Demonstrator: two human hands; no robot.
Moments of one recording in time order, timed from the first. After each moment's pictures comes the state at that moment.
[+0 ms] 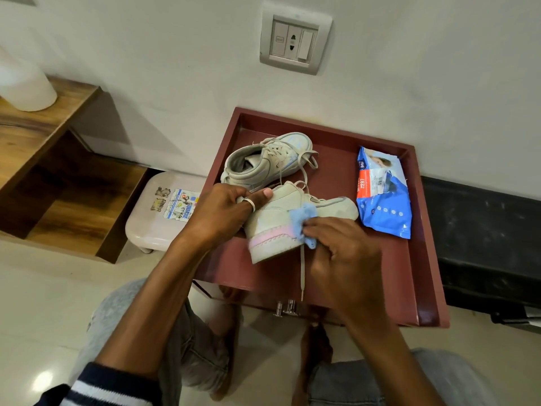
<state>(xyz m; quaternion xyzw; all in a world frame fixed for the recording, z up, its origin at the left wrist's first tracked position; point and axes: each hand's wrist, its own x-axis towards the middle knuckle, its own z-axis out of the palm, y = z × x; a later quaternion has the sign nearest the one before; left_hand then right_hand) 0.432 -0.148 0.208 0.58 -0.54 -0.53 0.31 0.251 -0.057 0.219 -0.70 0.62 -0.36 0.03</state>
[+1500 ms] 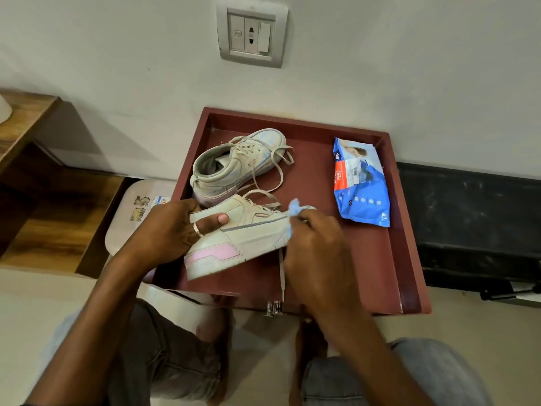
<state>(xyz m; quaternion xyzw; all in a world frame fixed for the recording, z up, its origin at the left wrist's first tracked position) 0.468 -0.150 0.195 0.58 -0.73 -0.33 0.15 0.241 -0.066 0.197 -0.66 0.72 -0.21 0.01</state>
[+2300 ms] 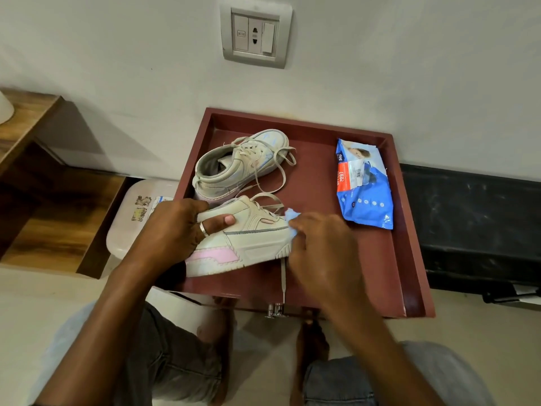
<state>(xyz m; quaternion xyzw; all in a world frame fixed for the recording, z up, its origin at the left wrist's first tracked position) 0.466 -0.152 0.186 0.57 -0.73 -0.32 0.18 0.240 -0.075 0.207 -0.66 0.71 -0.25 0.05</state>
